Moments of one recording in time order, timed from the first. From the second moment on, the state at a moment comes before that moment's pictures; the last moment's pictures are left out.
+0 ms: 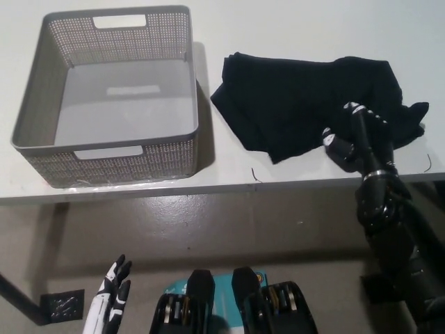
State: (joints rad) left_arm 0.10 0.11 -0.04 0.26 0.10 -0.44 0.07; right_arm -0.77 -0.13 0.06 0.94 -0.59 -0.11 -0.36
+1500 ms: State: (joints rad) left_arm 0.11 0.11 -0.06 0.27 0.10 -0.44 0.07; right_arm -0.99 0.12 -0.54 0.67 0.18 0.15 -0.37
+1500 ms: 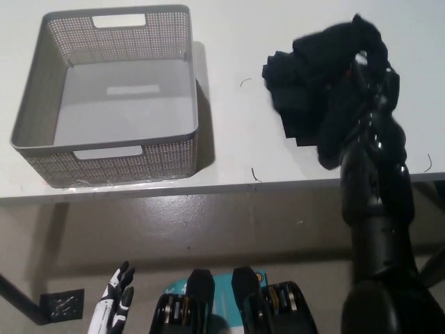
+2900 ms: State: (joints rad) left_arm 0.05 0.07 -0.20 0.28 0.19 -0.44 0.05; right_arm -1.32 0.25 0.01 1.09 0.12 0.14 -0.39
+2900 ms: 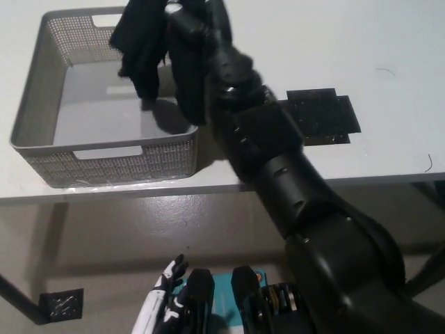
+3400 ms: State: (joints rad) left_arm 0.05 0.07 -0.21 0.28 0.21 -0.43 0.04; right_arm -1.36 0.24 0.33 1.20 -0.03 0.13 -0.14
